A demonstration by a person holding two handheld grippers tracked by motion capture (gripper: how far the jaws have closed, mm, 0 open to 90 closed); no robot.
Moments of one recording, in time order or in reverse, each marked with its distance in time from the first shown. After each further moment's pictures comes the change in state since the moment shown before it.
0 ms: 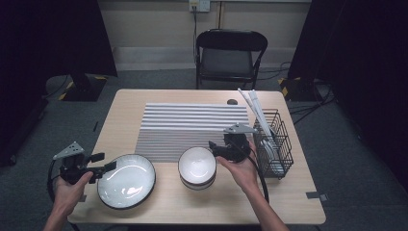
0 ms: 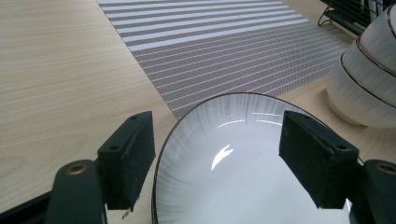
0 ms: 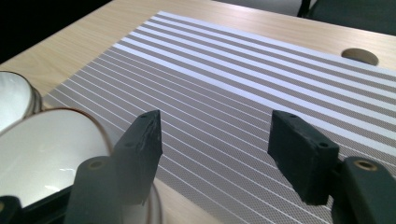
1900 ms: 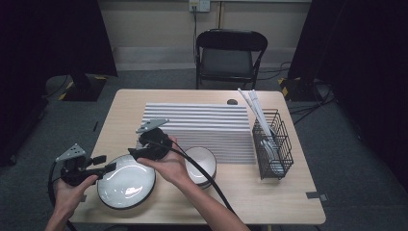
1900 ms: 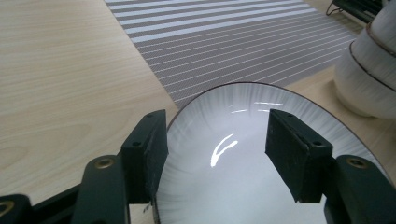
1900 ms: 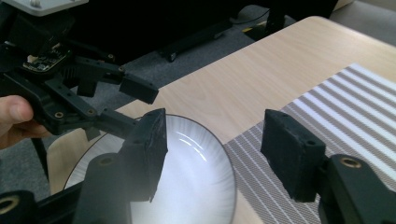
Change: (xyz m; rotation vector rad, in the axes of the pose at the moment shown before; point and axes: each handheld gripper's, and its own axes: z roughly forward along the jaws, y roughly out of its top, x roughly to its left) left arm 0.000 -0.006 0.001 0.020 0.024 0.005; right arm 0.178 0.072 0.078 0.043 0.403 -0.229
